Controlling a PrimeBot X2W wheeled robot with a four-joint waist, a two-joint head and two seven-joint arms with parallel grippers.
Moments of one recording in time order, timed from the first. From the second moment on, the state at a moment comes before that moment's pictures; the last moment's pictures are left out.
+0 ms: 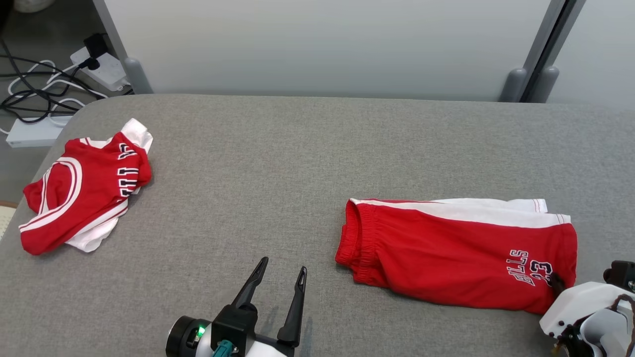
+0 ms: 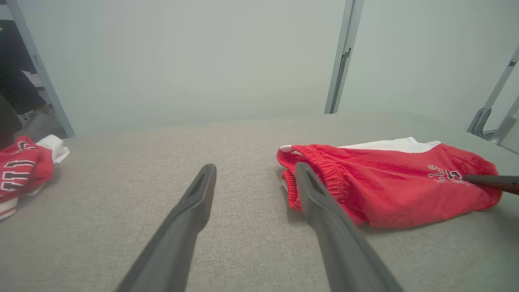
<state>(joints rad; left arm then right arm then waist) -0.05 0.07 -0.50 0.19 -0.25 0.17 -0.25 -0.48 -0.22 0.17 1.15 0.67 0.13 -0.13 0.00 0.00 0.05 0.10</state>
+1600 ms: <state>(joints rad) -0.02 0.08 -0.53 0.22 -0.28 0.17 -0.25 -0.37 -0.06 0.40 0.65 0.72 0.13 0.04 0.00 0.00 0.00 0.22</state>
